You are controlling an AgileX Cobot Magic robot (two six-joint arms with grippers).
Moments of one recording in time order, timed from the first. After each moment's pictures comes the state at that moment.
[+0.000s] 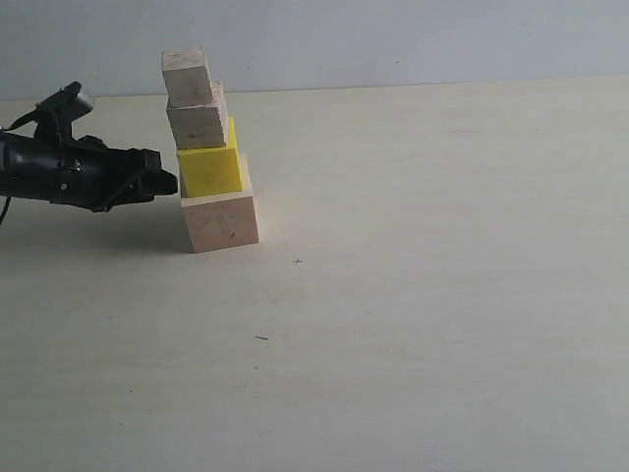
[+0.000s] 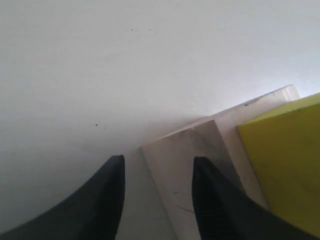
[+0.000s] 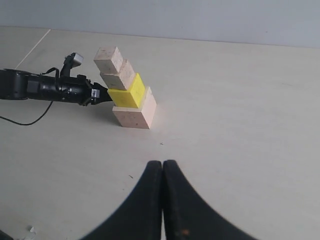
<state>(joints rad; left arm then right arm) -0.07 2.01 -0.99 -1.65 0.57 1.50 0.88 0.81 -1.31 -0.26 1.22 0.54</state>
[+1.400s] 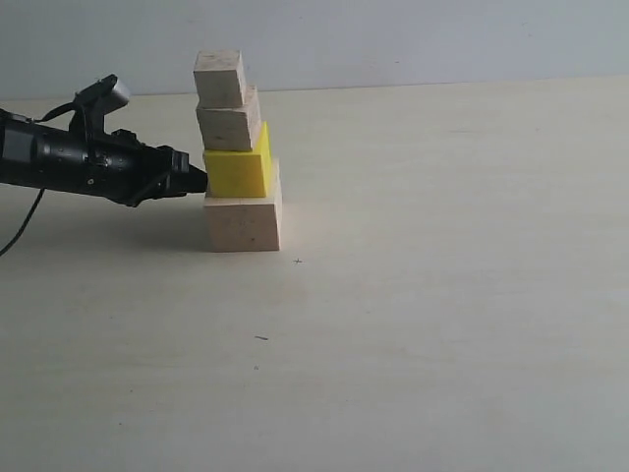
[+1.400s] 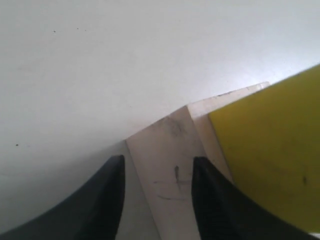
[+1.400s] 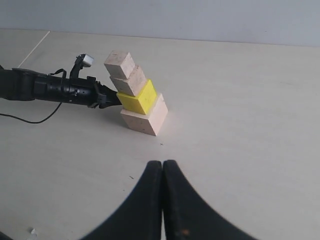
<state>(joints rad) -0.14 2.02 -1.03 -1.61 0.63 1.51 0.88 0.81 -1.31 -0.26 1.22 0.55</state>
